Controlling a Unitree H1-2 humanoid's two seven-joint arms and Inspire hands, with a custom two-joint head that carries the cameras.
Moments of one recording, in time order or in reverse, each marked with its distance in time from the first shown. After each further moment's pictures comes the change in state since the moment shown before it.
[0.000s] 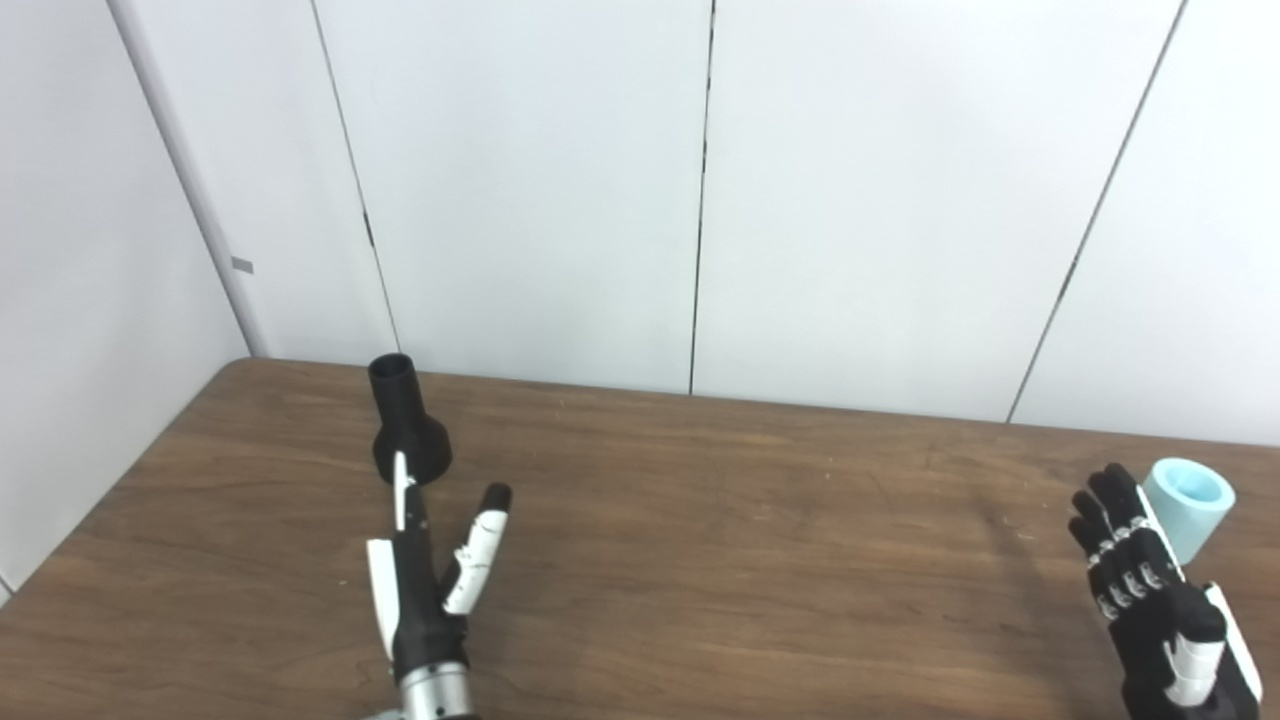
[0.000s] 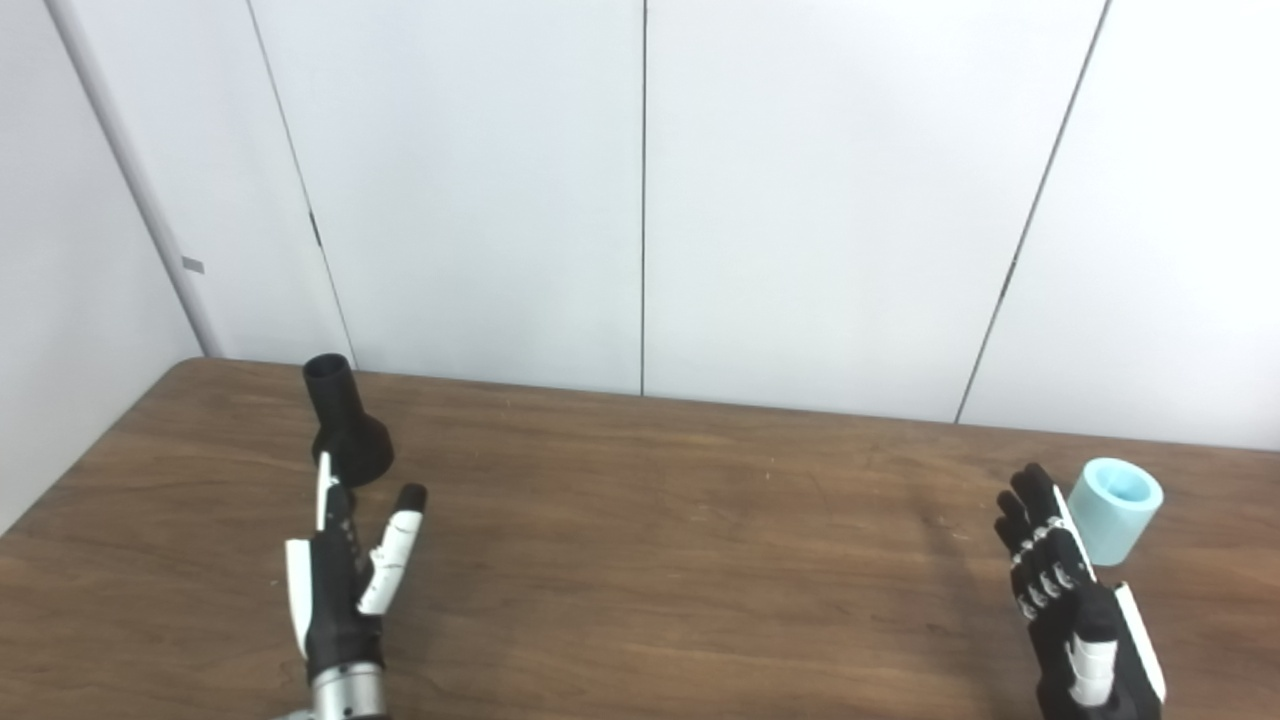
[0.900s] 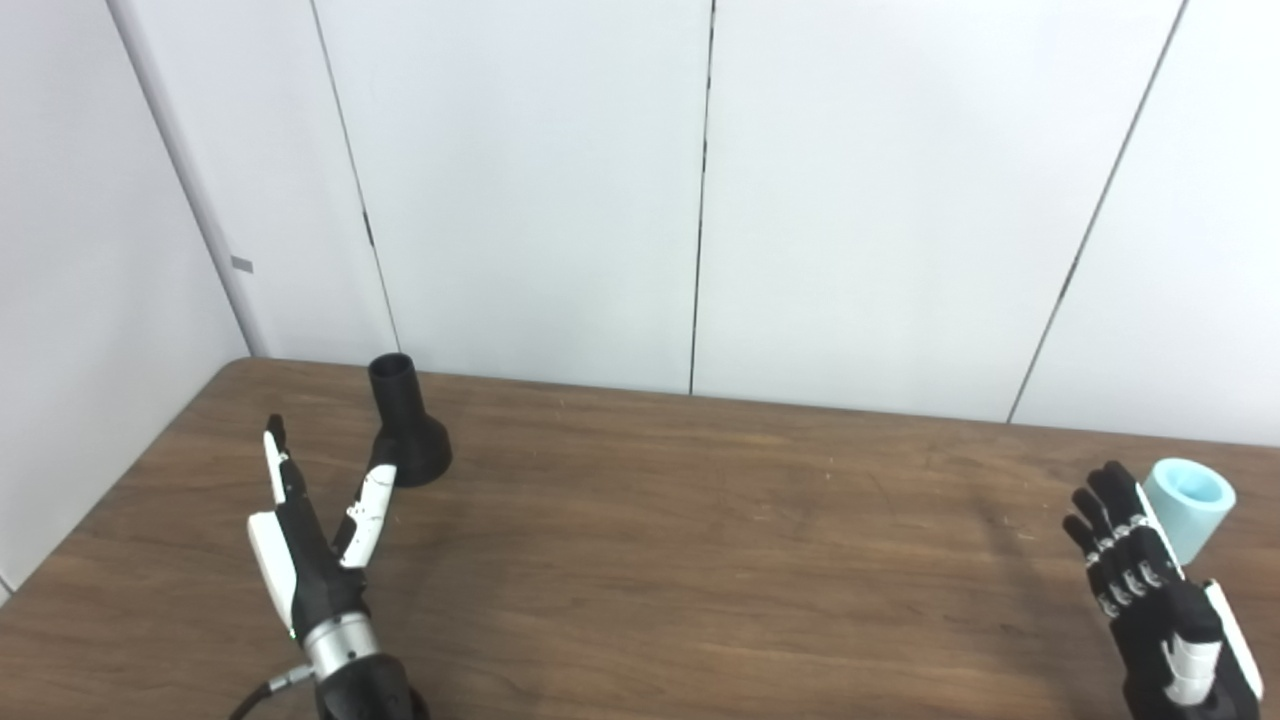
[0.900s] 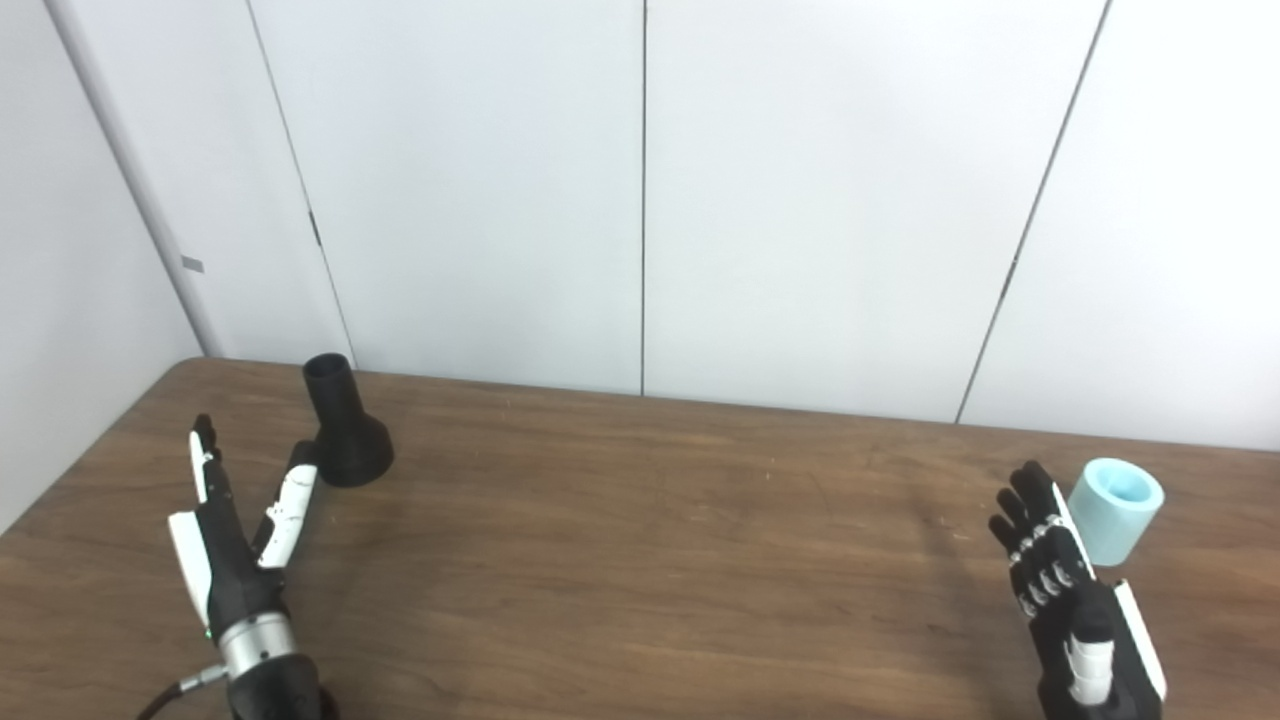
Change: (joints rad) left arm -0.144 0.151 0.104 0.196 -0.050 0.039 0.104; right arm 0.005 -0.012 0.007 -0.009 -0.013 0.002 0.000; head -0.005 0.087
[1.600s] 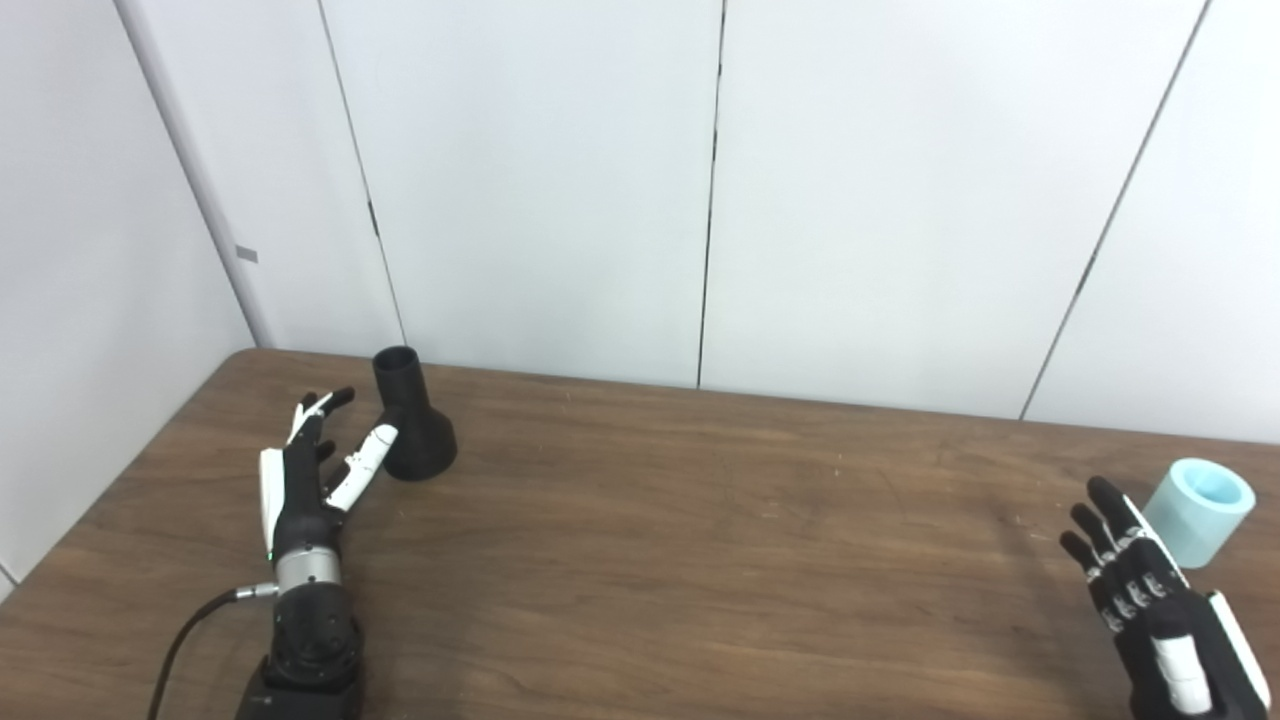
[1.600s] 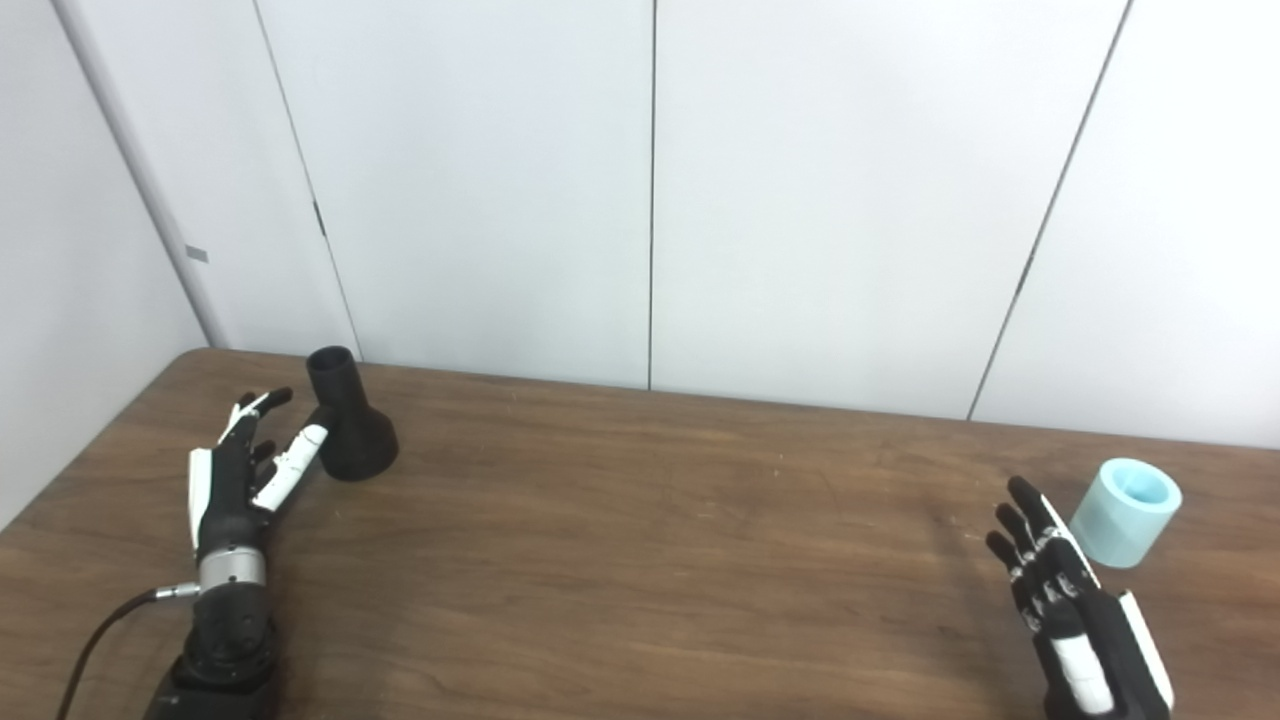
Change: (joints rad) left arm -0.114 0.188 -0.038 0.222 -0.161 0.024 -0.230; right arm 0.024 -0.002 -0.009 -0.049 0.023 0.098 -0.001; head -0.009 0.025
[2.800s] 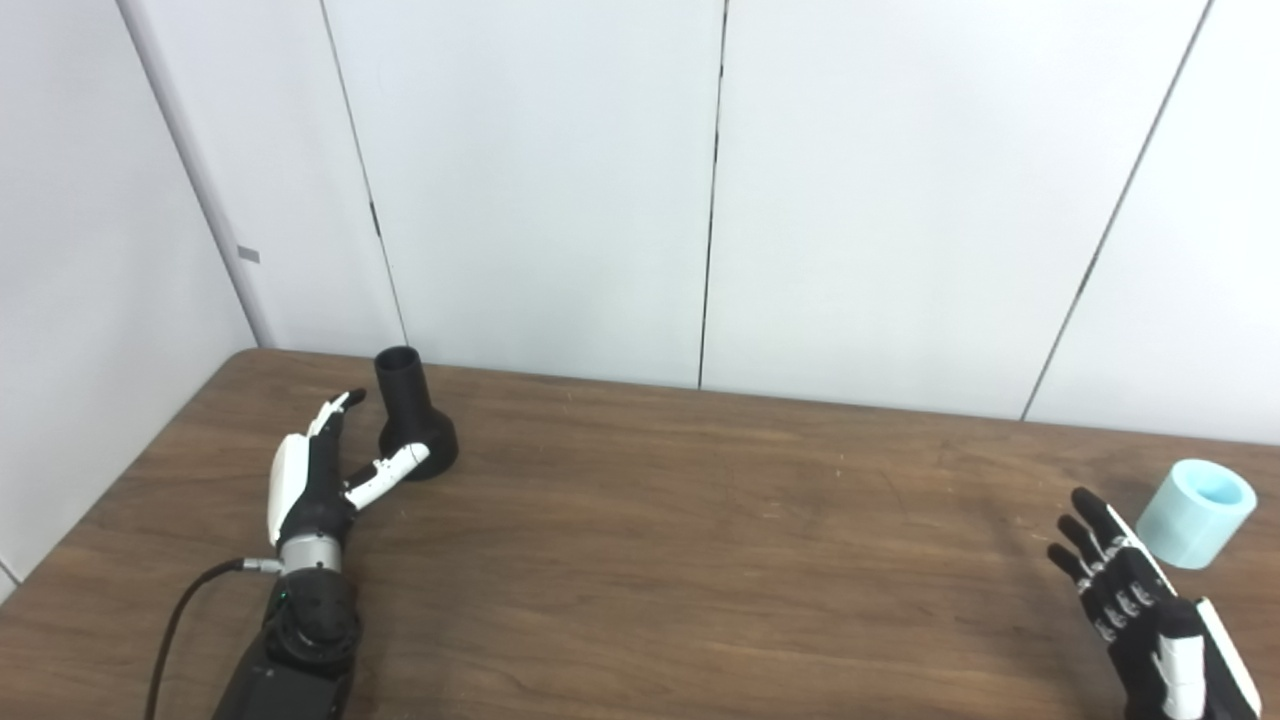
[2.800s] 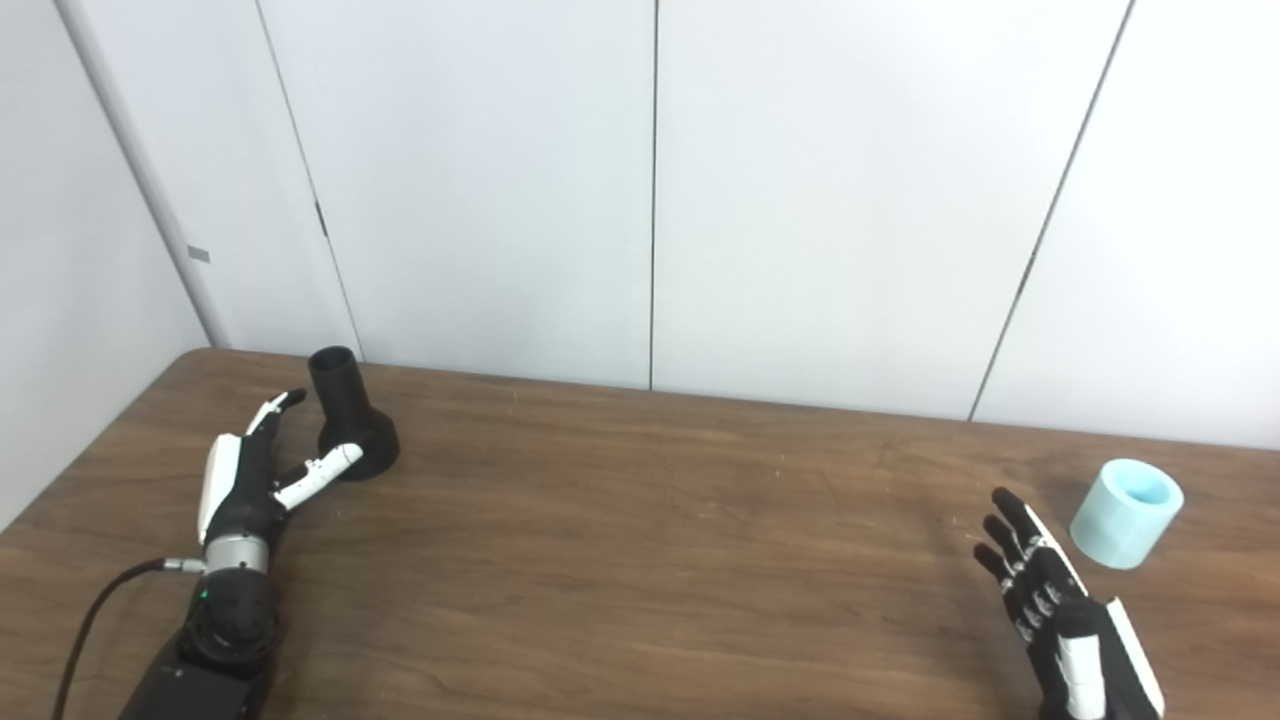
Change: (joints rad) left arm -0.049 0.083 -0.116 0.107 0.149 0.061 -0.007; right arm 0.016 0.002 0.012 -0.023 -0.070 0.010 -0.017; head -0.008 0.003
